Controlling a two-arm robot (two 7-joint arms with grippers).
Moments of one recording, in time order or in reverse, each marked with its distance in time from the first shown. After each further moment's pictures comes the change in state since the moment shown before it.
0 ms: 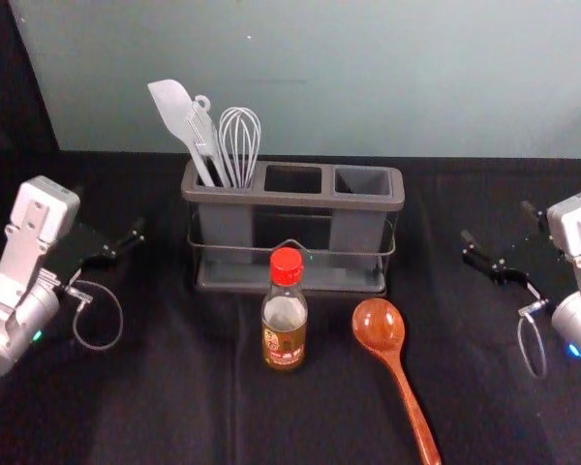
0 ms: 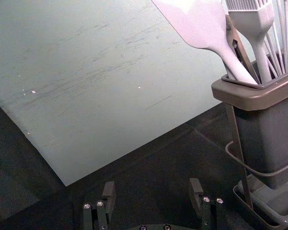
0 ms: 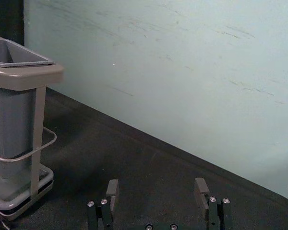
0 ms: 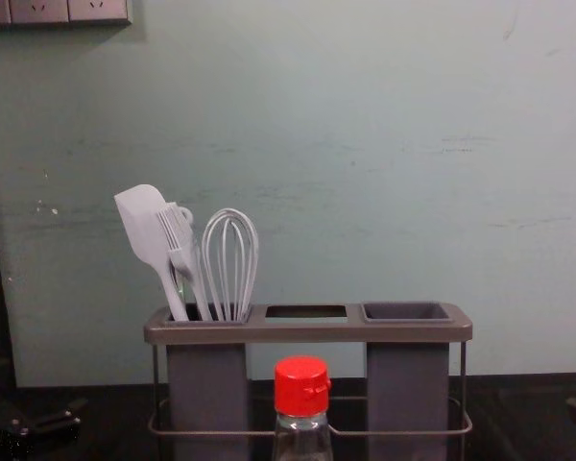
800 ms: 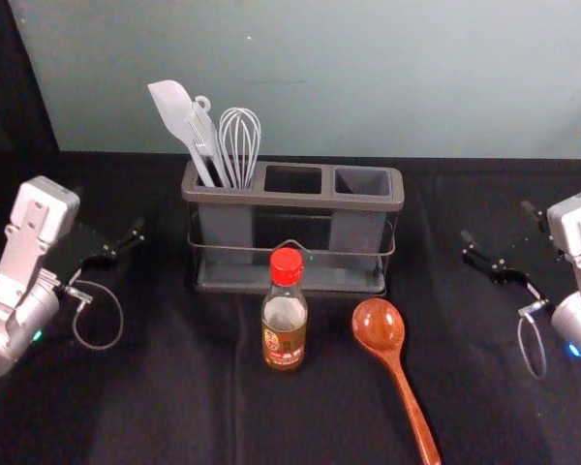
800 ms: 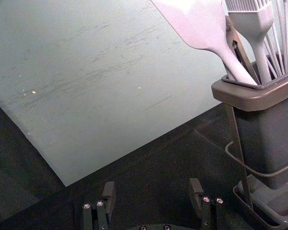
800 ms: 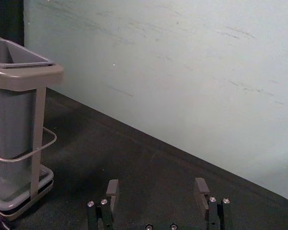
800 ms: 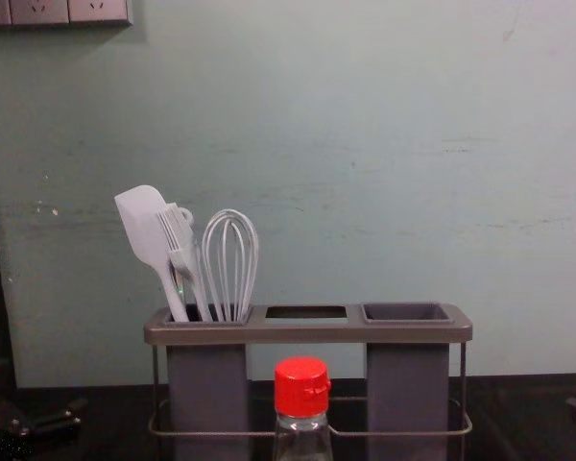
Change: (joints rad) left arm 0.000 0.000 0.000 0.000 0.000 0.000 0.000; right arm 0.000 0.000 0.000 0.000 0.000 0.000 0.000
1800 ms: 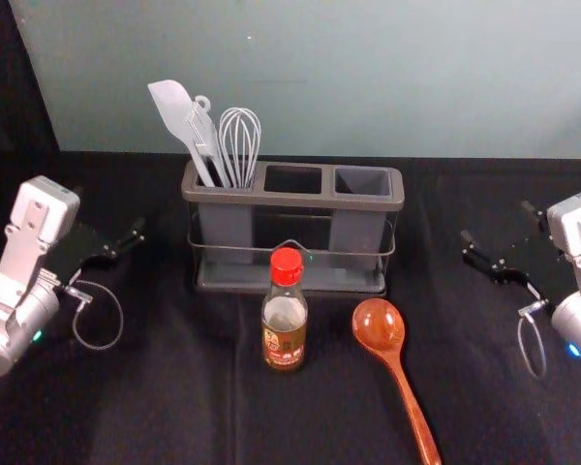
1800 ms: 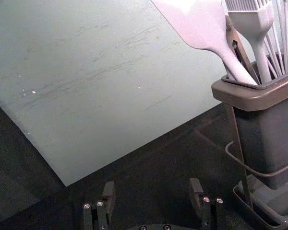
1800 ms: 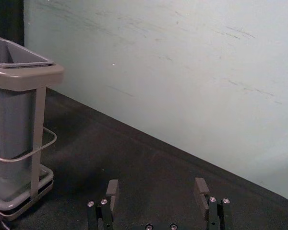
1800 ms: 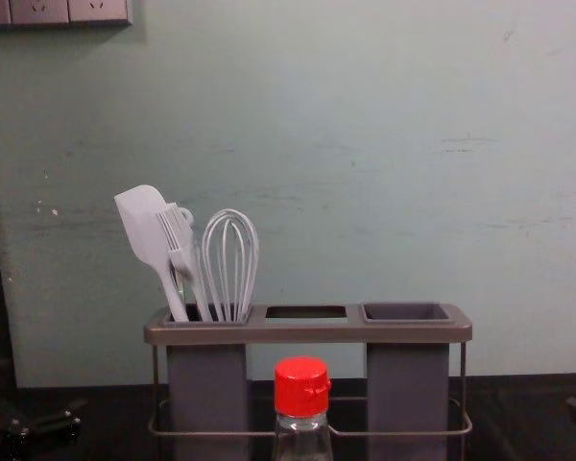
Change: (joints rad) left arm 0.000 0.000 0.000 0.000 0.000 0.000 0.000; right arm 0.000 0.000 0.000 0.000 0.000 0.000 0.000
